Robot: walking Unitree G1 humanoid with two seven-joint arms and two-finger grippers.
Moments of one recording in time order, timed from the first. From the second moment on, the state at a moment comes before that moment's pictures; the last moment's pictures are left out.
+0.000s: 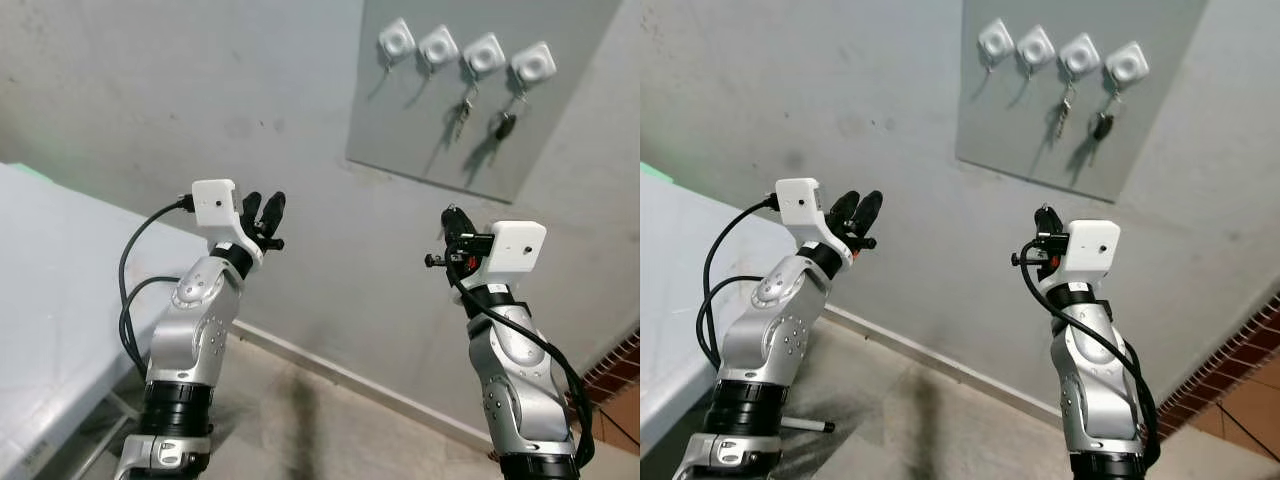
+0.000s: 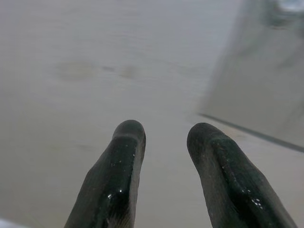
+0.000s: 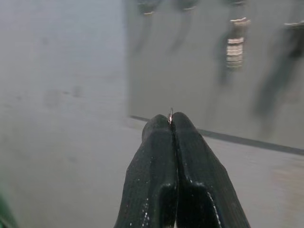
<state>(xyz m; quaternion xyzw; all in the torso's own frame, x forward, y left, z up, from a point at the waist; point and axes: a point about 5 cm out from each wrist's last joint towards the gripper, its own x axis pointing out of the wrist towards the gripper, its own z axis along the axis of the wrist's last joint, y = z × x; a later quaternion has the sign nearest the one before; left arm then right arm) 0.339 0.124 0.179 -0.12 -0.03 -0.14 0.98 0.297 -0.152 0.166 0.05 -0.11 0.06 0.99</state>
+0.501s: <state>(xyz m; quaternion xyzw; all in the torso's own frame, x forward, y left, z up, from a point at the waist) 0.337 0.117 0.179 -0.11 -0.03 -0.15 0.98 0.297 -0.151 0.166 0.05 -0.11 0.06 0.99</state>
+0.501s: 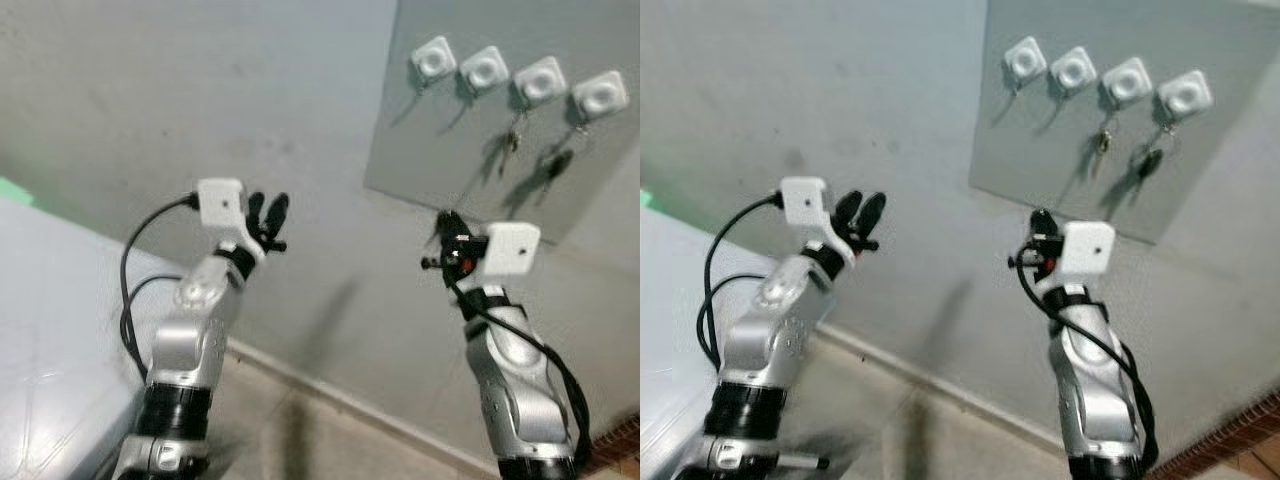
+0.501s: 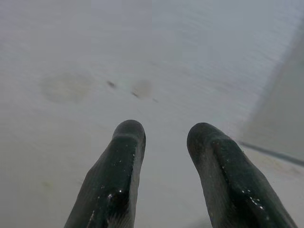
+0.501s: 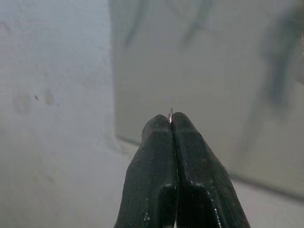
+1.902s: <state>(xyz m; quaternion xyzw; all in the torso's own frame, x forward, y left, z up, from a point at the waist) 0.313 0.055 0.215 0.02 -0.12 -0.33 0.94 0.286 -0.145 0.201 0.13 -0.21 0.12 0.96</state>
